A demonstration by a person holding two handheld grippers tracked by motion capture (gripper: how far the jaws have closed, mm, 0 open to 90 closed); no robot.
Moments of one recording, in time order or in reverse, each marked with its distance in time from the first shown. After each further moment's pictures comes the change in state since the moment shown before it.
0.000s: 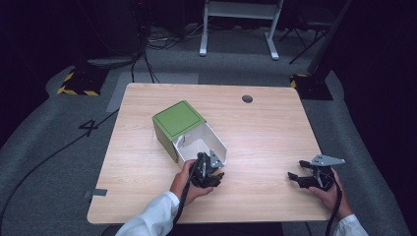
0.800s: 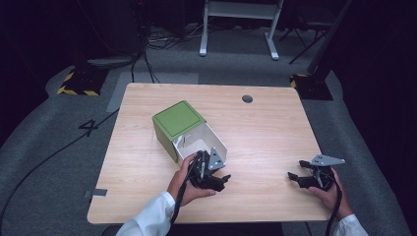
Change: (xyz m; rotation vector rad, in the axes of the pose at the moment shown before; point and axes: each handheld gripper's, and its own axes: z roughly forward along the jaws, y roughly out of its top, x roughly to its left) left arm -0.006 0.015 -0.042 -0.129 -0.024 0.079; right arm 0.000 0.000 0.000 0.000 0.000 0.000
